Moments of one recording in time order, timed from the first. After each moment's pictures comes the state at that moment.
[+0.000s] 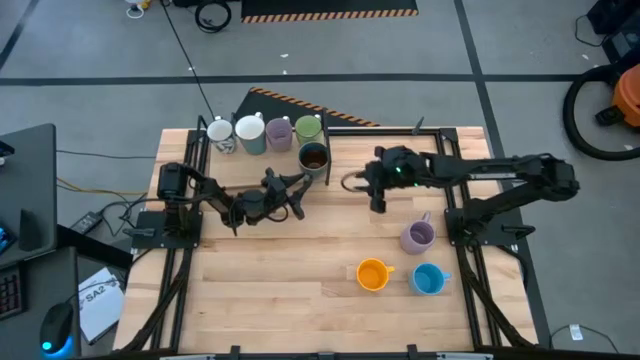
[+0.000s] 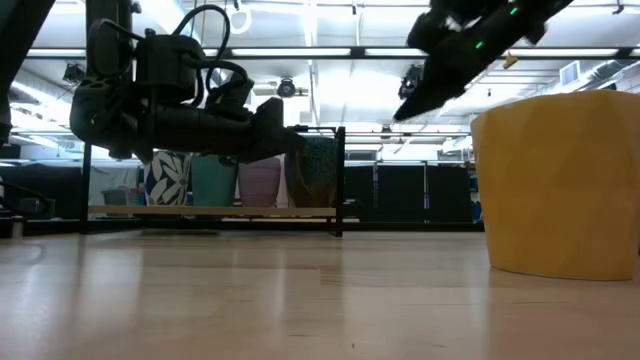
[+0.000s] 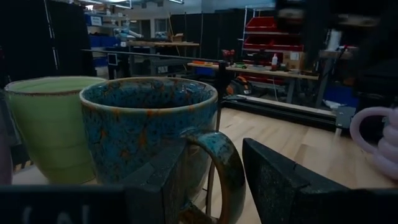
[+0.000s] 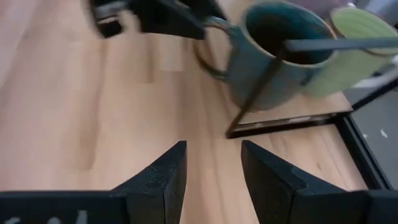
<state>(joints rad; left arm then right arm) 0.06 1.92 0.45 1.55 -0.57 -0.03 -0.21 1.21 0.82 -0.24 0.03 -0.16</state>
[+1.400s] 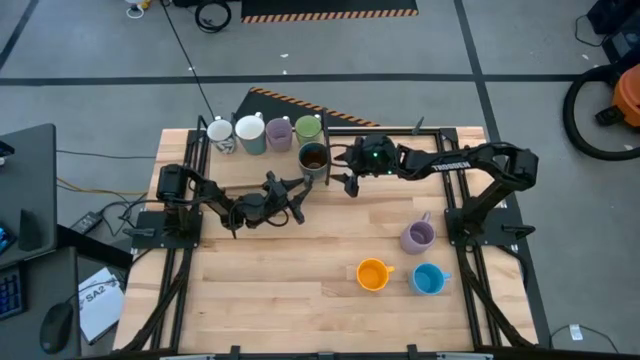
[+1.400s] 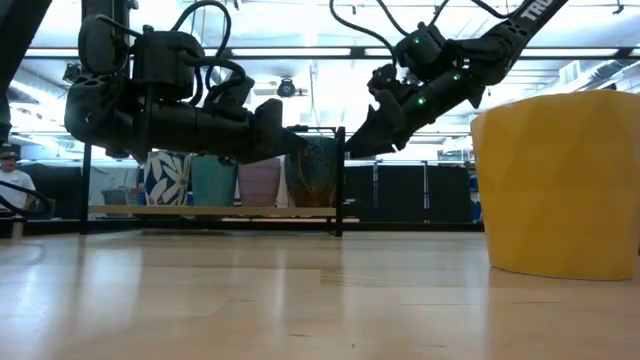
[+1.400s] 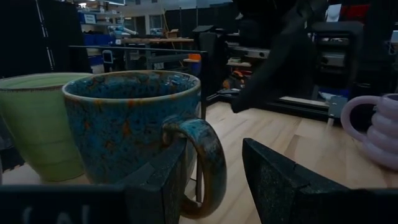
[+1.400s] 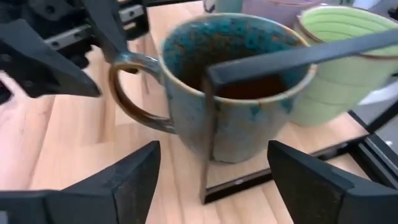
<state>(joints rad) 0.03 1.92 0.45 1.53 -0.59 -0.01 -0.39 1.55 0.82 0.27 -0.13 -0.08</state>
